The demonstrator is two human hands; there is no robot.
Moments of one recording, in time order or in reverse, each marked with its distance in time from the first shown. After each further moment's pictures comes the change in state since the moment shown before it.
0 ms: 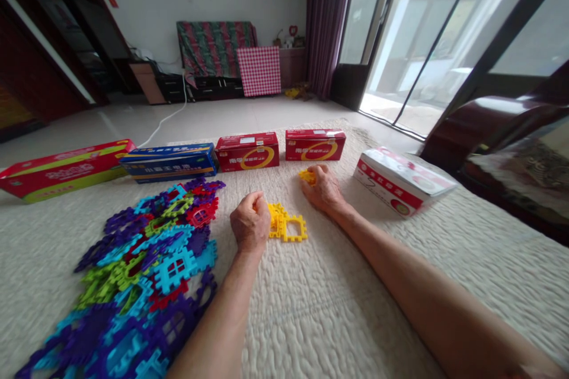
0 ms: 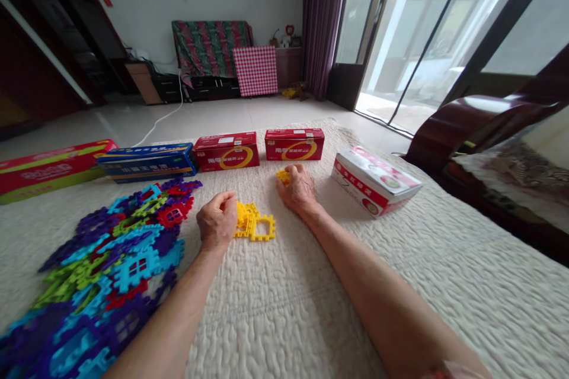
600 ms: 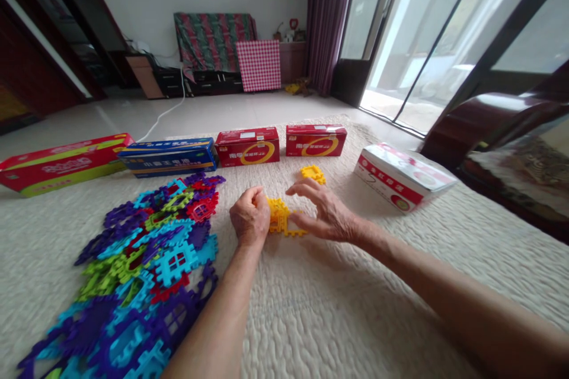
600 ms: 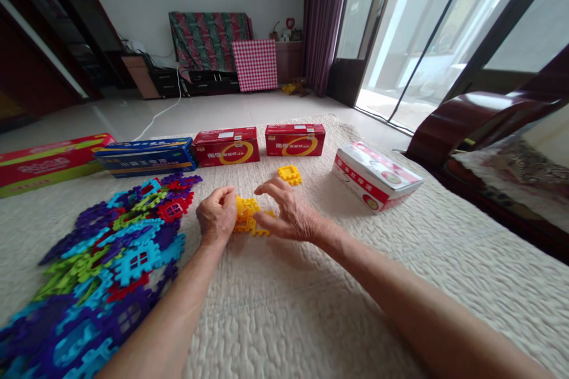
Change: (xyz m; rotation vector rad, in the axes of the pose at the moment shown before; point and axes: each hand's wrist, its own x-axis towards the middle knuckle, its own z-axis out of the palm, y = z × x) left_hand -0.001 0.001 -0.002 0.003 -0.001 -0.007; right_hand -0.053 -0.032 -0.052 0.372 -0.259 -0.577
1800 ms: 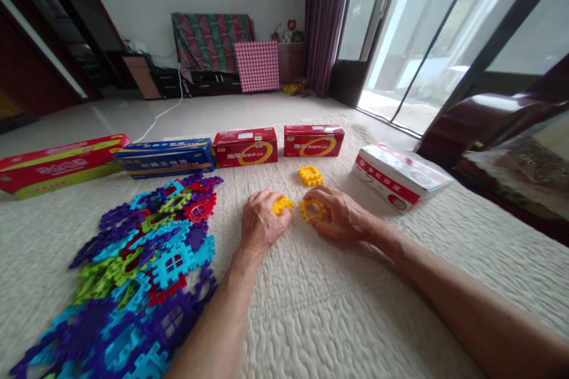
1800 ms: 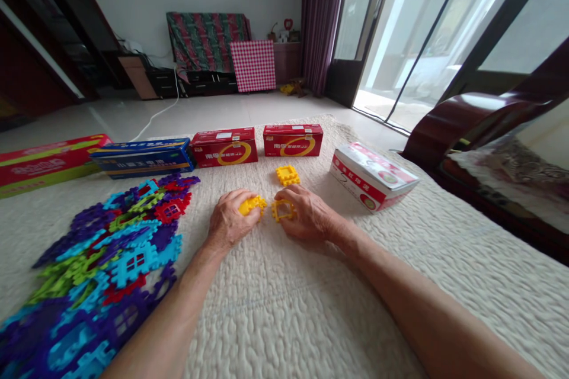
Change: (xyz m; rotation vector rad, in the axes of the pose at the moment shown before) left_hand -0.008 -0.003 0.010 0.169 -0.290 0.471; right_hand -0.025 0.024 -0.021 -0.187 -0.177 0.073
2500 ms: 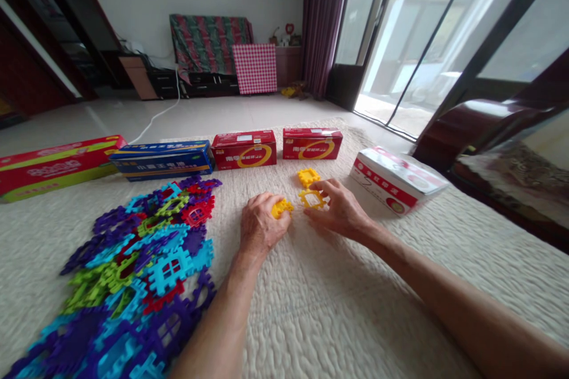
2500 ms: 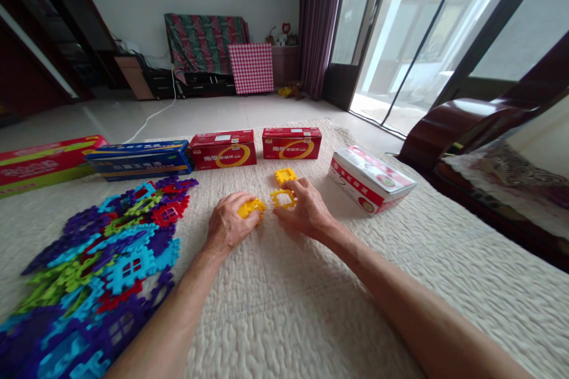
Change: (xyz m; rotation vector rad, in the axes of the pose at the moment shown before) left_hand 0.000 0.004 -0.003 -0.023 -0.006 -0.019; right_hand 0.012 0.000 0.013 0.004 0.312 0.324
